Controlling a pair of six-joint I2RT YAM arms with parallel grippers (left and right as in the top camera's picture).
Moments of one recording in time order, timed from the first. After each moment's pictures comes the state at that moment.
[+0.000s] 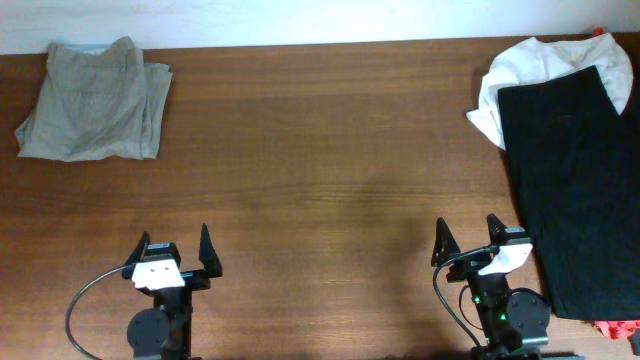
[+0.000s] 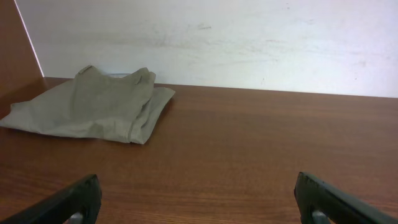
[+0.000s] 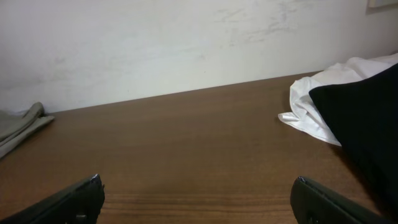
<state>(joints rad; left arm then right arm) 0.06 0.01 0.02 -0.08 -0.02 -0.04 0.04 0.01 0.01 -0.07 -0.09 0.21</state>
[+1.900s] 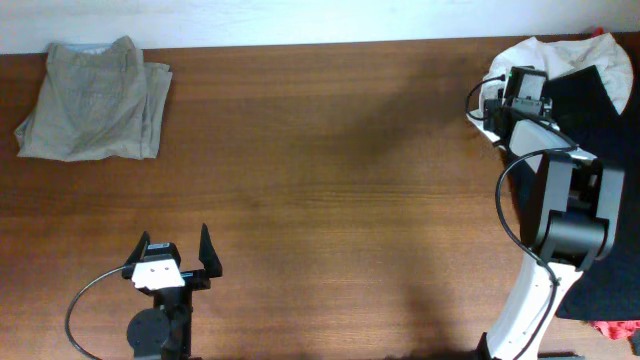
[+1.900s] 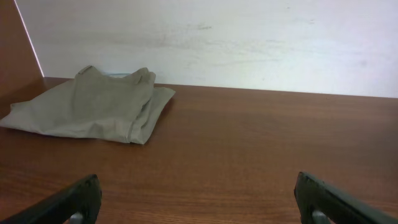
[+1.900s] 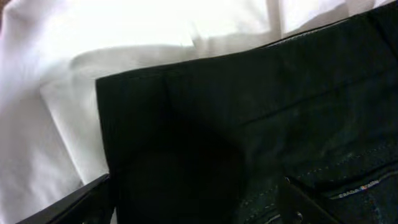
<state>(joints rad) 0.06 0.01 0.01 -0.08 -0.02 -0.04 -0.23 2.23 1.48 -0.06 0.31 -0.21</state>
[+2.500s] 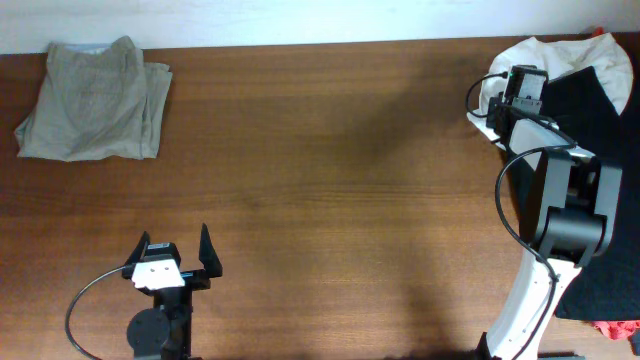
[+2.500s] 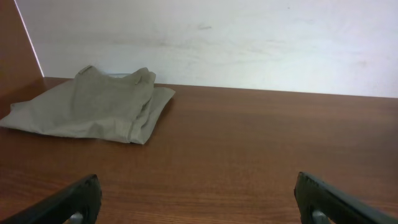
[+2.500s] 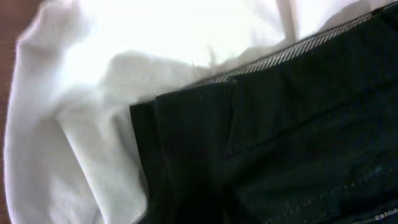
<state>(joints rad) 0.06 0.01 0.01 -0.08 -0.02 -0.04 -0.22 2.26 1.51 -0.05 0.26 -0.12</state>
